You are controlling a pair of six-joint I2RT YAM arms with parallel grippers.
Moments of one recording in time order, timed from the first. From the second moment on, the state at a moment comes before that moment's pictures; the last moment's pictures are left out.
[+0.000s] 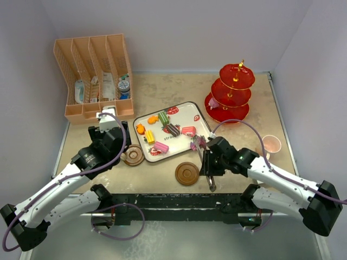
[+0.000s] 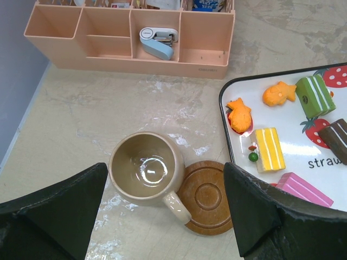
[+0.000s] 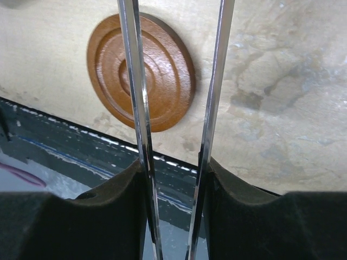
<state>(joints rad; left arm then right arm) -0.75 0.79 0.82 -0.72 -0.90 -0.54 0.81 0.98 0.62 -0.69 -0.06 0.80</state>
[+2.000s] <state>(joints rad) -0.75 0.80 0.82 -0.72 -0.90 -0.54 0.81 1.08 0.74 -0.77 0.01 0.72</state>
